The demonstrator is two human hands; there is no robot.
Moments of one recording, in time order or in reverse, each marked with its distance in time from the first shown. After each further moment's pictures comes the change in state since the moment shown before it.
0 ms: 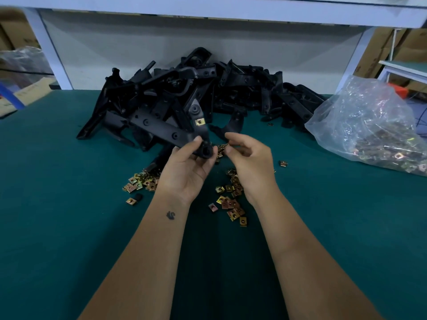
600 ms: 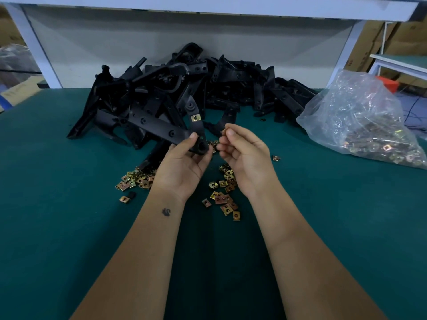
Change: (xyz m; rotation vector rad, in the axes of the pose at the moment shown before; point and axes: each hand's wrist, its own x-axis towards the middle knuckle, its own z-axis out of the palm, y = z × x) left_hand 0.000 -0.004 -0.001 0.063 -0.046 -0.023; right_hand -0.002 -0.008 -0.009 0.620 -0.074 0.192
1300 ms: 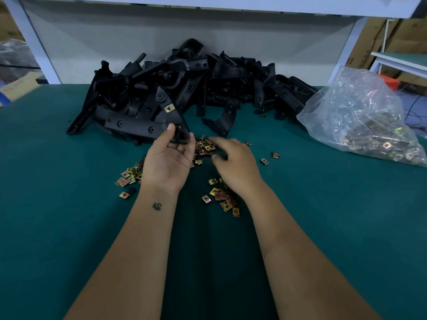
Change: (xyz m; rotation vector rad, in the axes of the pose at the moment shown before) left_hand -0.002 0.014 -0.002 -0.201 0.060 0.104; right_hand 0.006 0.024 -0.009 -1.343 -0.110 -0.236
